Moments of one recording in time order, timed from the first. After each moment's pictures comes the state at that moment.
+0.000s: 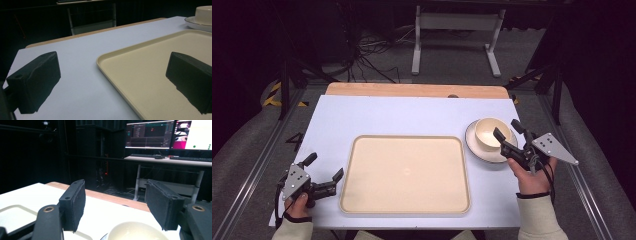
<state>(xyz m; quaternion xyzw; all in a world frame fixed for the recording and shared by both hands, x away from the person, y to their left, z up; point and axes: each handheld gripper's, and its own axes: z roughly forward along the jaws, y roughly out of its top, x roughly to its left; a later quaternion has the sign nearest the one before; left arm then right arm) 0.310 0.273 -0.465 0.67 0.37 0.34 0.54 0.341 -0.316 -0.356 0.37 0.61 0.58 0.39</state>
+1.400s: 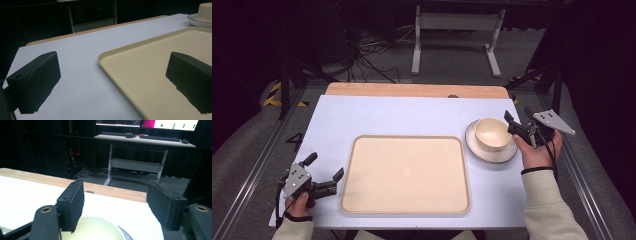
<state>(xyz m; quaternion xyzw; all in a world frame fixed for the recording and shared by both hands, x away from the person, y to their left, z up) 0.312 0.273 -0.466 0.68 0.38 0.34 0.53 0.402 -0.344 -0.349 0.46 0.61 0.48 0.43</state>
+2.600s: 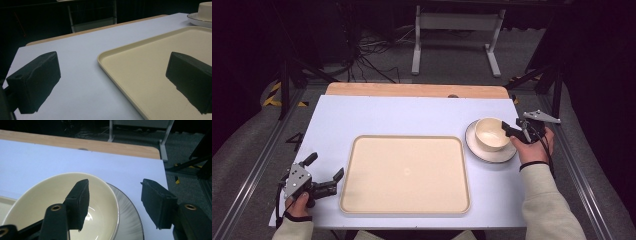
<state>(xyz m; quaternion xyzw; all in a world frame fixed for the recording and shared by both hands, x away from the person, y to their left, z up) 0.312 0.273 -0.467 0.68 0.38 0.34 0.53 0.439 -0.363 -0.390 0.54 0.68 0.38 0.32</state>
